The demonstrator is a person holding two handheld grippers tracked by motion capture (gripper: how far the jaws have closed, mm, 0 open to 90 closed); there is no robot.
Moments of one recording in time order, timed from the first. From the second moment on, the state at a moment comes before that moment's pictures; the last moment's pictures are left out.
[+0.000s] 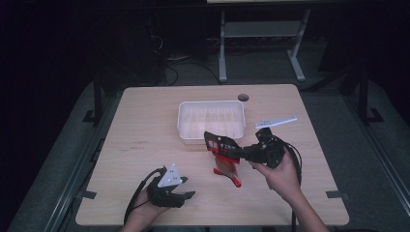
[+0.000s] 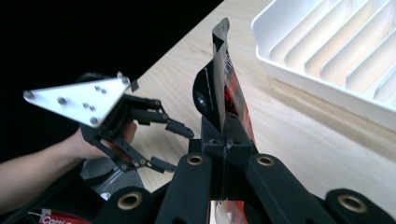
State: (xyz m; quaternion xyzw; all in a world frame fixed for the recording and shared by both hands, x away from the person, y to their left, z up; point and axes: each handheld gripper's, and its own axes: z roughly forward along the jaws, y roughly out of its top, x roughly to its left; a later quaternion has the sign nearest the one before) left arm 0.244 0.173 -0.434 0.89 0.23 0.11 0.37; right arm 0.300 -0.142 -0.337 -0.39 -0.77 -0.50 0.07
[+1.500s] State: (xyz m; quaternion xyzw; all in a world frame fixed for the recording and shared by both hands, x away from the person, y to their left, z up) left arm 0.258 0.199 -0.432 0.87 0.28 0.11 0.40; right arm 0.421 -0.117 -0.284 -0.51 -0.73 -0.45 -0.08
